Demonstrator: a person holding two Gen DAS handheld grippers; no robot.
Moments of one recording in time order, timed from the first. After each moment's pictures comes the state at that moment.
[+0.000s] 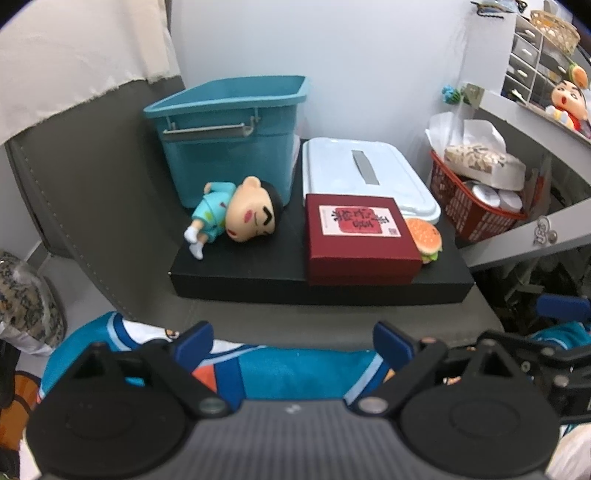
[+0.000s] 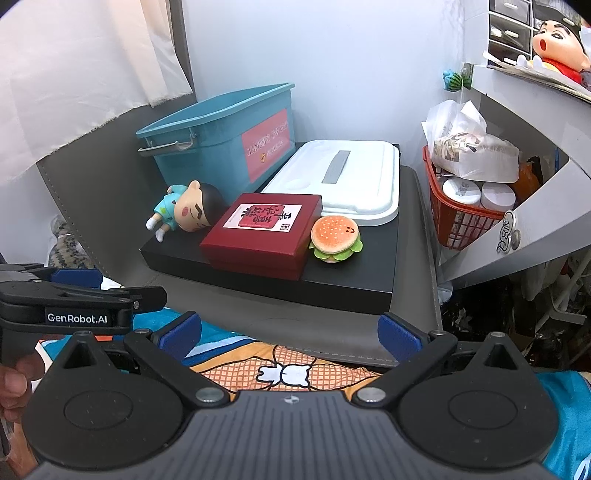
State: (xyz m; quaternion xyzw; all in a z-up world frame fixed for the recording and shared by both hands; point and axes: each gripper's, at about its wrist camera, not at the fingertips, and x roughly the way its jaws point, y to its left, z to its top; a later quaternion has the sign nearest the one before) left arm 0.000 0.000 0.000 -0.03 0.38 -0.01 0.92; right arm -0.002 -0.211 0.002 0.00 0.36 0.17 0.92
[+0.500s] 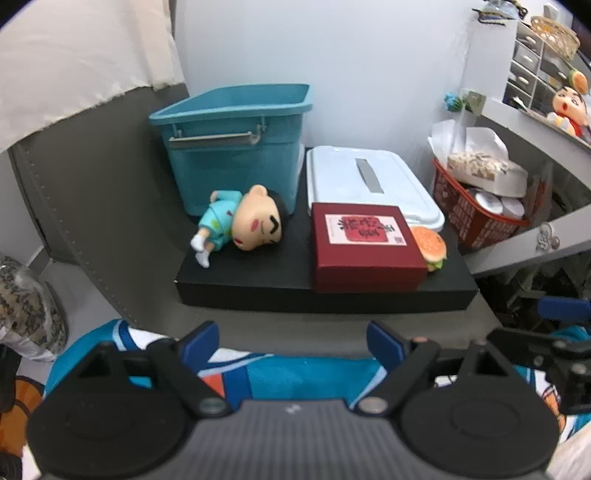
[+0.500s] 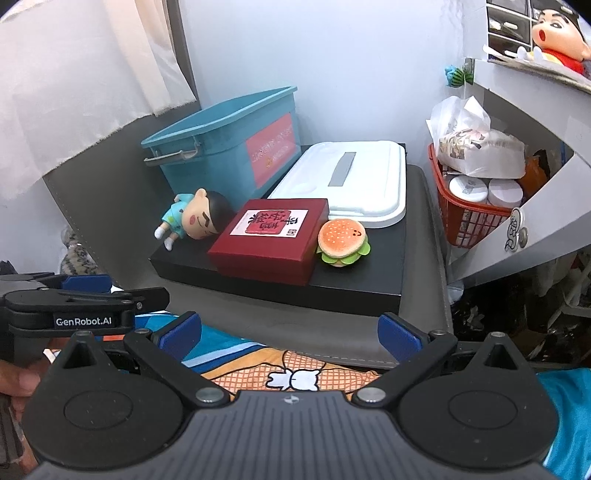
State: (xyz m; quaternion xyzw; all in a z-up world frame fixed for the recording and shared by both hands) left arm 0.003 0.006 0.000 -0.03 0.37 -0.01 0.93; right arm 0.002 -0.216 0.004 0.03 0.36 0.18 0.91
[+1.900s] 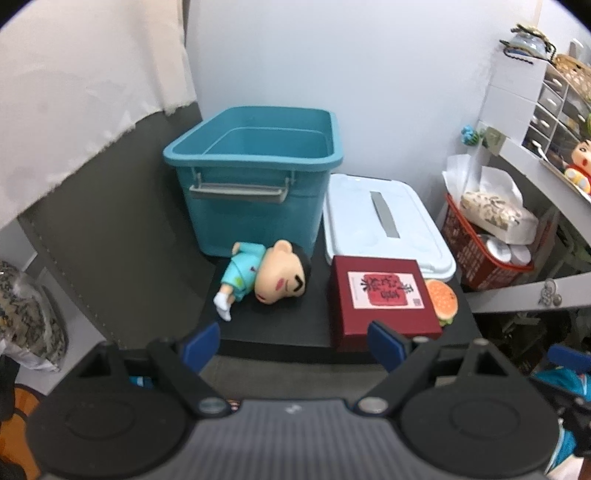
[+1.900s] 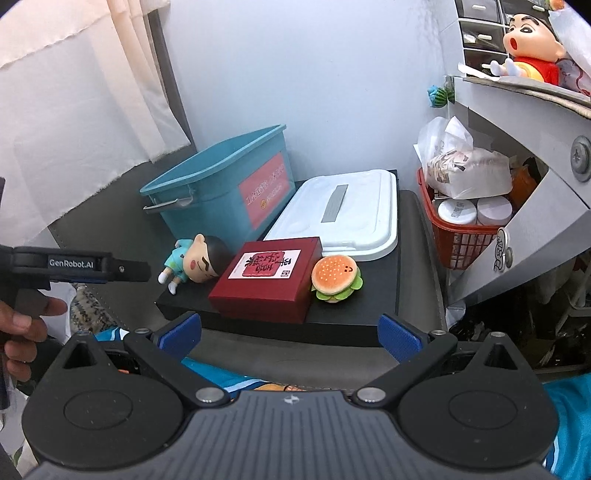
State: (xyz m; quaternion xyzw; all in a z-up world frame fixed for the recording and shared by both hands) left arm 0.048 0.044 0.034 -0.06 0.38 -0.02 0.92; right arm 0.006 -0.233 0.014 0.07 0.32 0.18 0.93
